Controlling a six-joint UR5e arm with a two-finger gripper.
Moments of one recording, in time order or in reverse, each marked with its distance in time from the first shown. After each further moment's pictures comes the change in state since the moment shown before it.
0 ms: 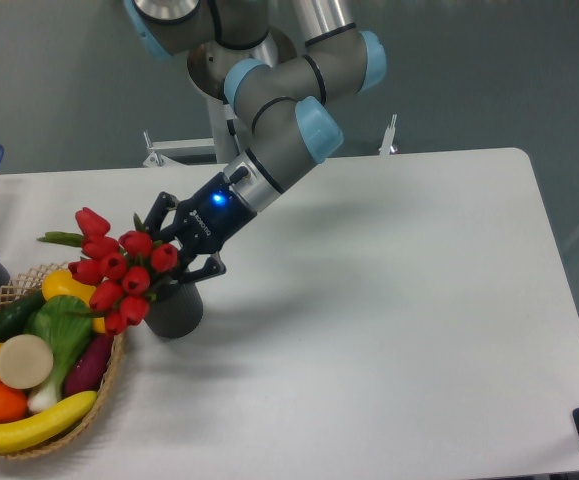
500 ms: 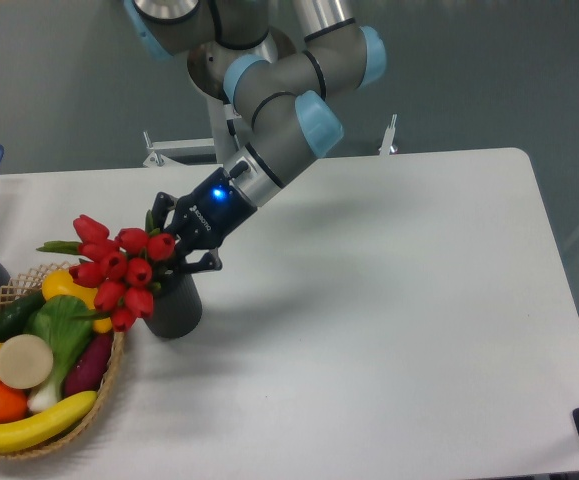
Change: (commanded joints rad) arm 0.020 0.072 -0.026 -0.003 -0.014 -0.018
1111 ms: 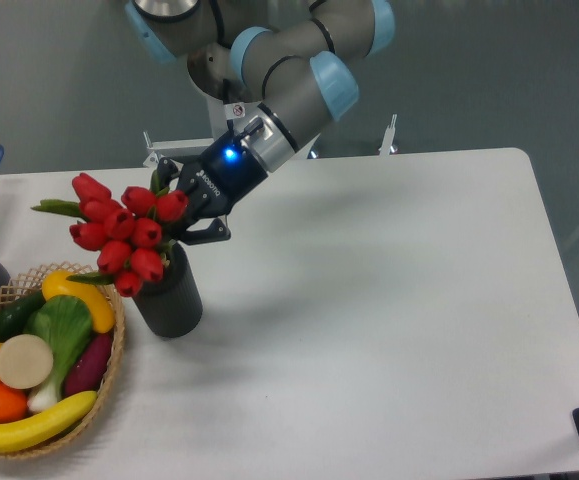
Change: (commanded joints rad) arm 0.069 0.048 0.055 0.000 -0.199 -0.064
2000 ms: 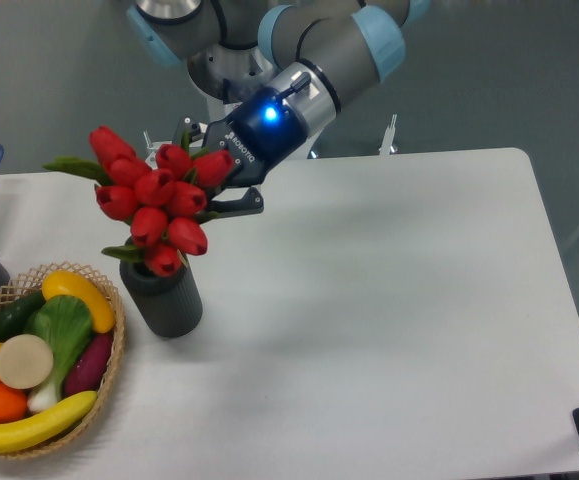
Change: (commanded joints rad) arm 0.064 0.005 0.178 0.000 -0.071 -0.342
